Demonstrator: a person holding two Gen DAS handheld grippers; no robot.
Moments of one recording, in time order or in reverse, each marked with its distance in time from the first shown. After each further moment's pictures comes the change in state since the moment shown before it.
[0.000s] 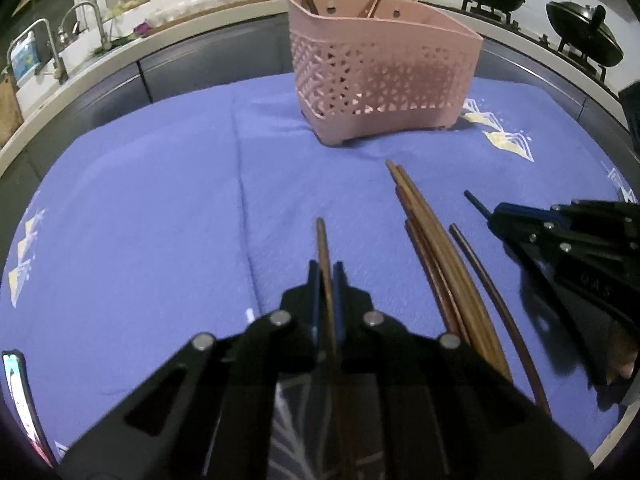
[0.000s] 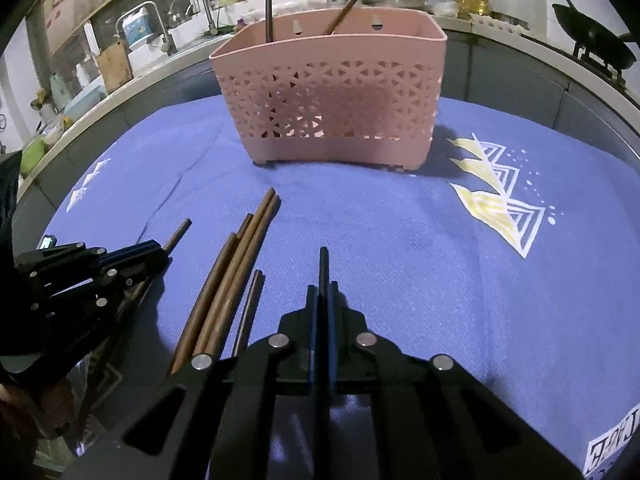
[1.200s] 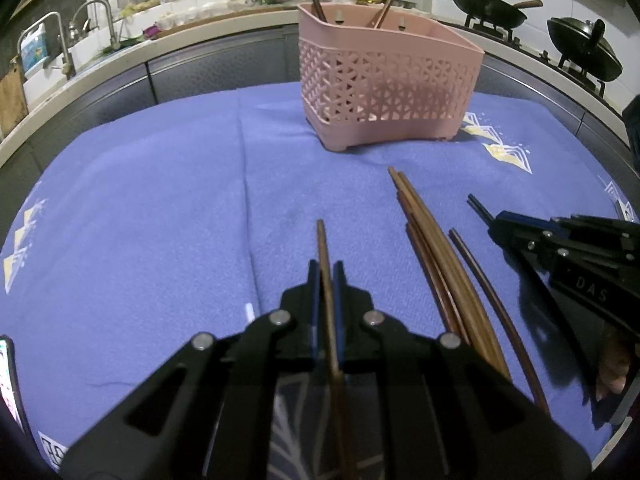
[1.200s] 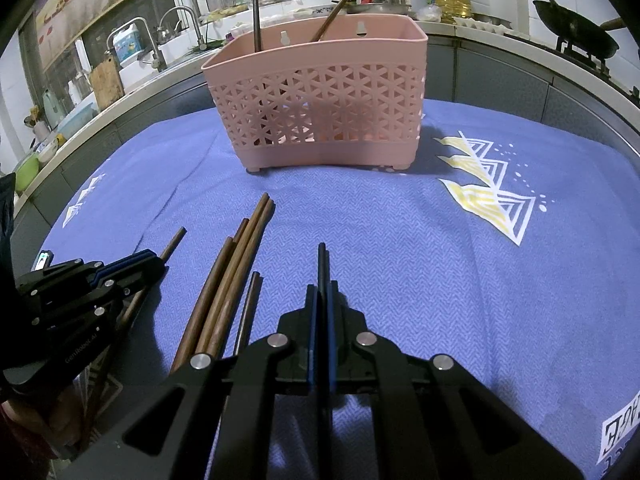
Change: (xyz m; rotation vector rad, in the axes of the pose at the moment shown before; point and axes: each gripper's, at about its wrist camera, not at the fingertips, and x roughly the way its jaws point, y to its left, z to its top) left arm -0.003 0.003 -0.010 -0.037 -0.057 -0.008; right arm 0.000 0.001 -0.004 0.045 -0.039 -0.018
